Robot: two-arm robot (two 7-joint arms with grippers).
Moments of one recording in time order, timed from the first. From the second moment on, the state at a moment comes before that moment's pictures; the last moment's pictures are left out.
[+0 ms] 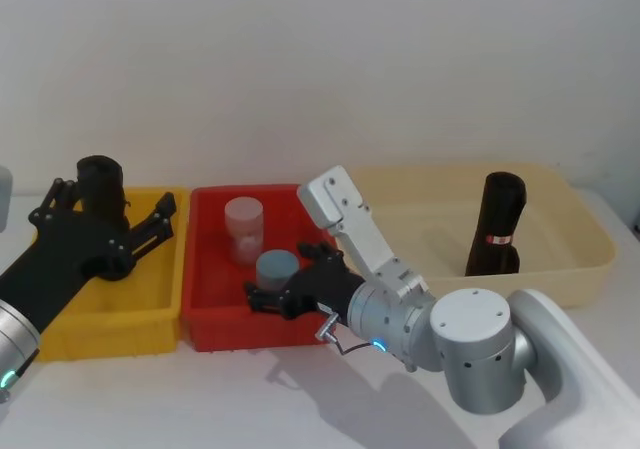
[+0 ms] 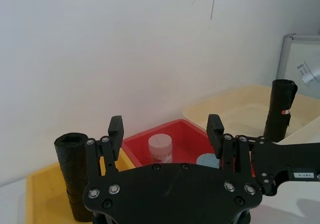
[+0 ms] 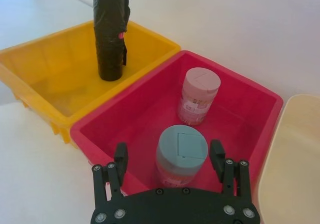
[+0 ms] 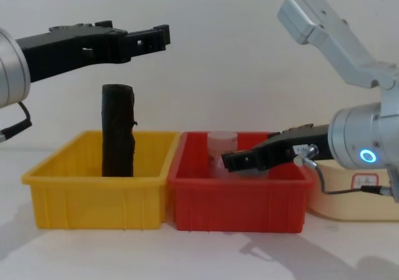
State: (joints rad) left arm -0.19 0.37 0.28 -1.81 -0.39 0.08 -0.25; right arm 0.37 0.18 -0.40 -1.53 0.02 0.49 0.33
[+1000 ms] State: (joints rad) left arm -0.19 0.37 0.28 -1.81 -0.39 0.08 -0.25; right arm 0.43 0.13 -0.38 -1.42 0.02 0.47 0.31
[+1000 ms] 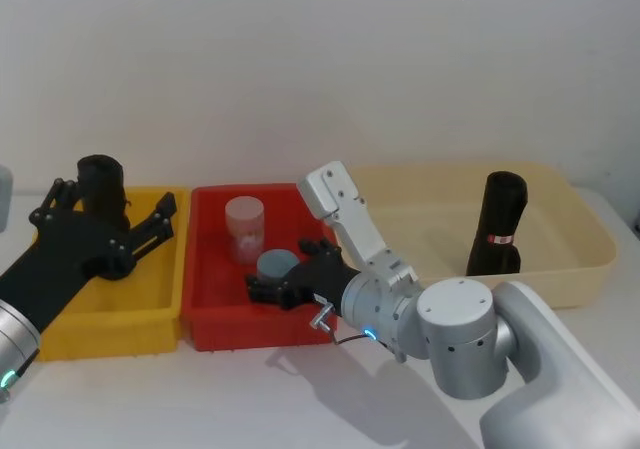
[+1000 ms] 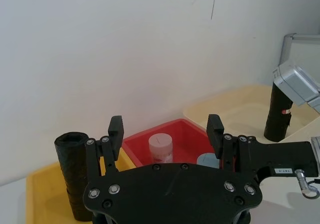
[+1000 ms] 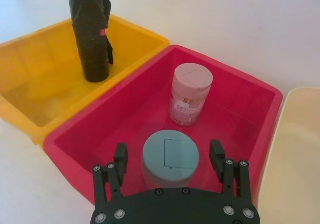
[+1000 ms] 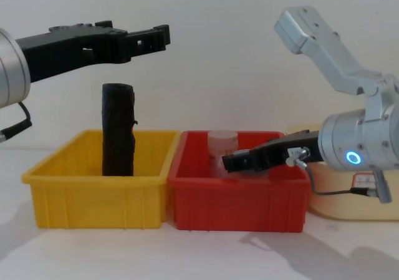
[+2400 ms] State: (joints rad) left arm -0.19 0.37 0.28 -1.81 -0.39 0.07 -0.25; right arm 0.46 0.12 -0.35 -1.45 0.02 0.44 0.31
